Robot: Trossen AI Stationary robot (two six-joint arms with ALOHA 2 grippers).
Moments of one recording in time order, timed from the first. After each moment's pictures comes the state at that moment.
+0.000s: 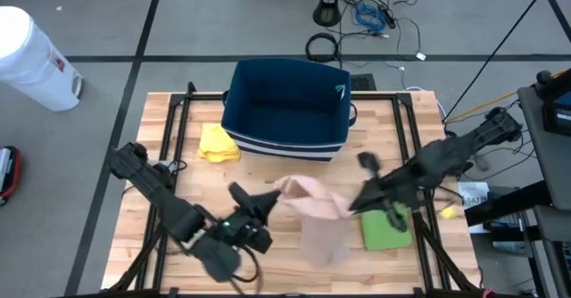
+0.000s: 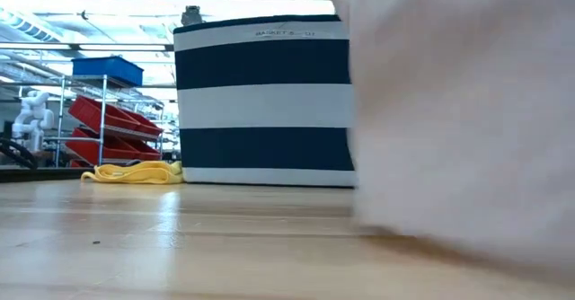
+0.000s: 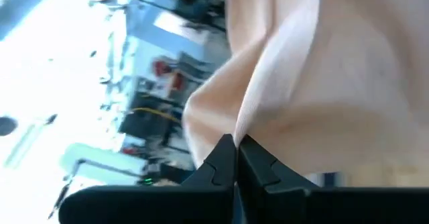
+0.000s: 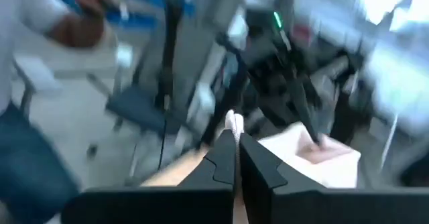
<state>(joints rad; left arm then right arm) -0.68 1.75 1.76 -0.51 -1.33 0.59 0.49 1.03 1.09 -0.09 -0.01 -0.41</state>
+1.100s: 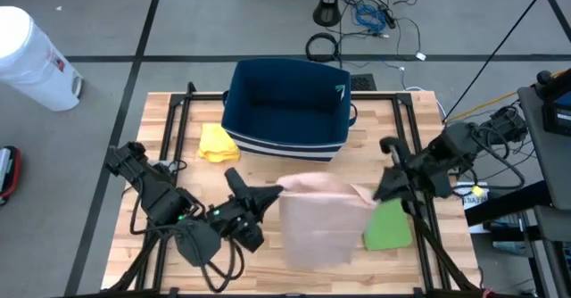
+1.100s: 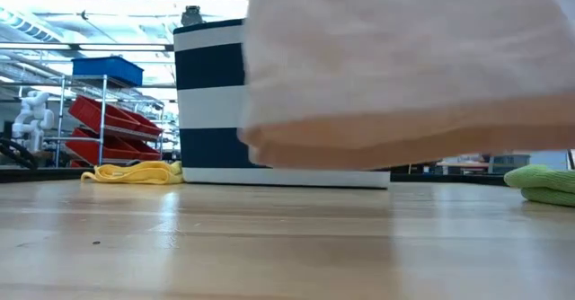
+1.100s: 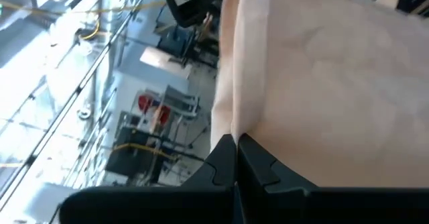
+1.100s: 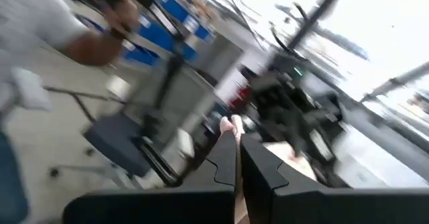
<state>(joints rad) -0.68 1.75 2.04 -0.60 -1.17 0.79 0.45 0.90 1.09 -0.03 -0.17 -0.63</state>
